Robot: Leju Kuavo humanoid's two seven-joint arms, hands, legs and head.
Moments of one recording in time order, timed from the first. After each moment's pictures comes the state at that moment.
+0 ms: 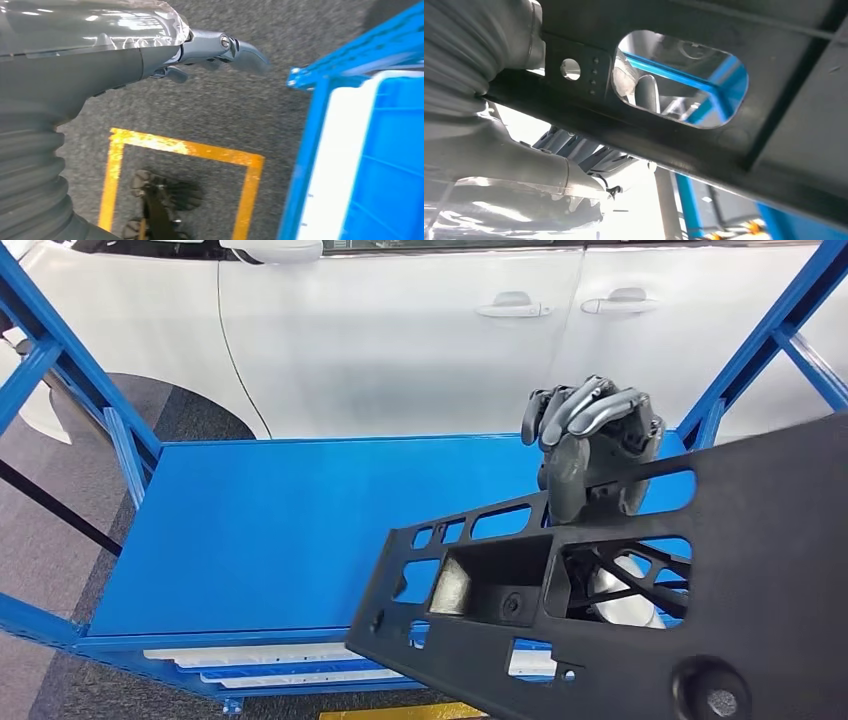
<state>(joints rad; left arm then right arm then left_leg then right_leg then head) -0.07 0.16 -1.00 -0.12 1.31 0.22 -0.61 -0.48 -0.10 0.49 -1.91 -0.29 -0.10 -0.61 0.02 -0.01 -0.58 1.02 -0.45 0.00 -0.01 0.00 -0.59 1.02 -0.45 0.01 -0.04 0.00</state>
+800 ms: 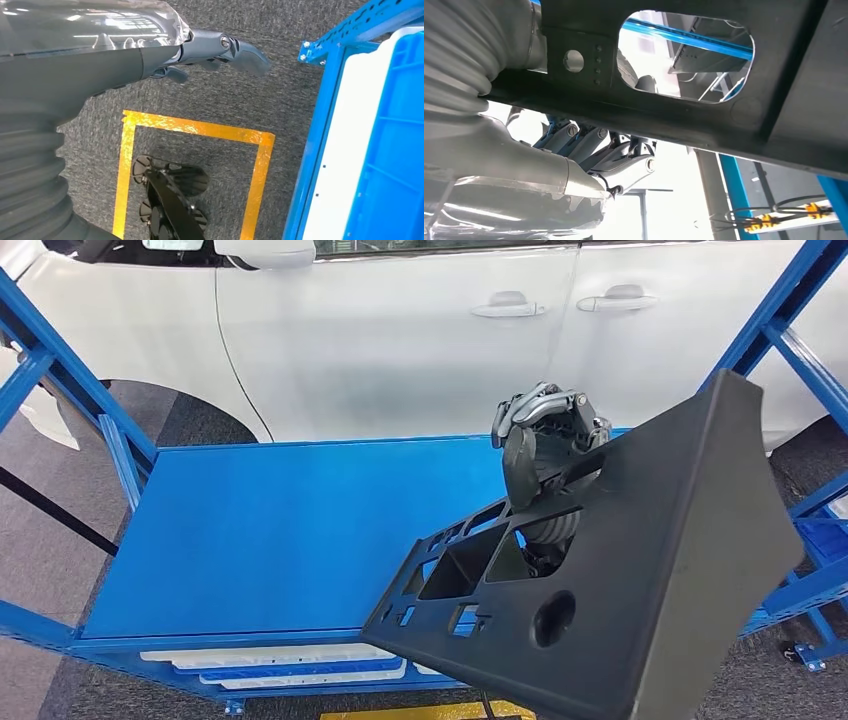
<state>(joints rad) -0.08 0.15 -1.03 -0.12 1.31 0.15 -0.56 -0.44 -0.04 0.49 -1.86 -0.20 -0.16 -0.51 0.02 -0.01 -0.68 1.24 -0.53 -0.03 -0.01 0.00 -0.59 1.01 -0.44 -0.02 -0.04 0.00</state>
